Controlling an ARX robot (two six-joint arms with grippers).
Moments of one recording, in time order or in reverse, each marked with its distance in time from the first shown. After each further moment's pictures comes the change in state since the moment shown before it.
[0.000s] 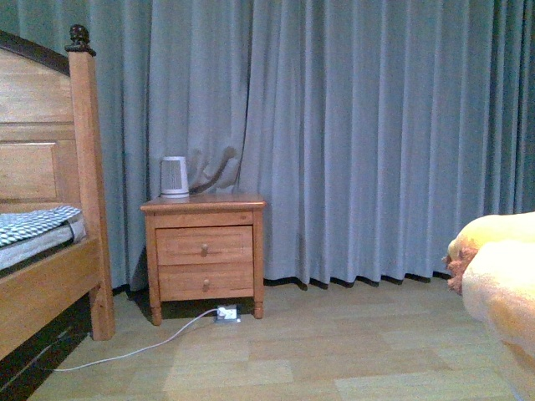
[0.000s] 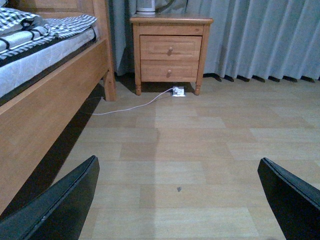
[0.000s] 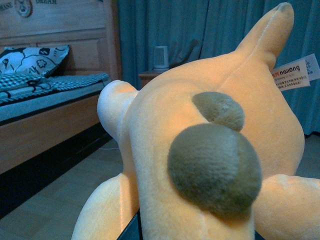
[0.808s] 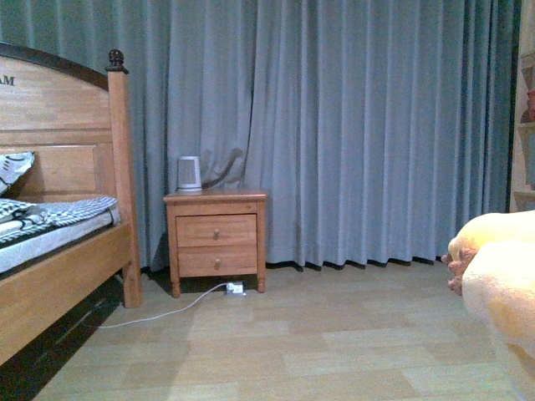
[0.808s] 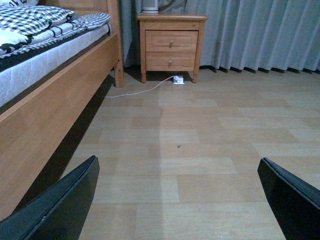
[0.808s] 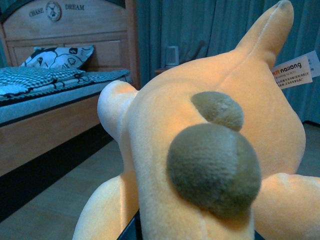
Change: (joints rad) left arm 0.000 0.000 0.000 0.000 0.000 0.000; right arm 0.000 0.000 0.000 0.000 0.000 0.000
